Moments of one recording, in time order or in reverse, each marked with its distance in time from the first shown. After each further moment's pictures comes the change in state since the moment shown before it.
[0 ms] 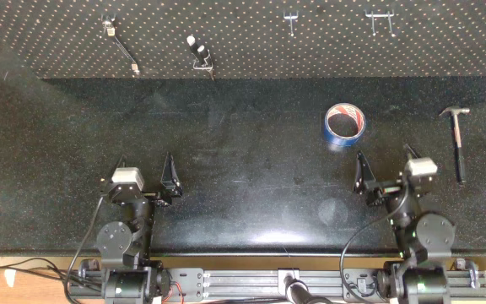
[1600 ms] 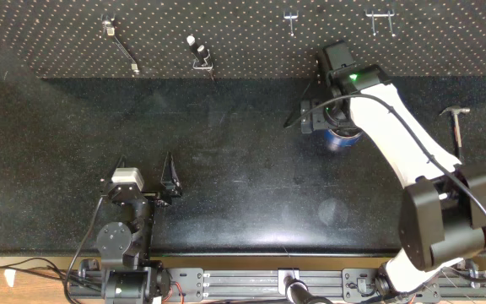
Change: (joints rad) left arm 0.000 -0.003 0.000 0.000 0.000 0.000; right arm 0.290 1.653 1.288 -0.937 0.149 0.149
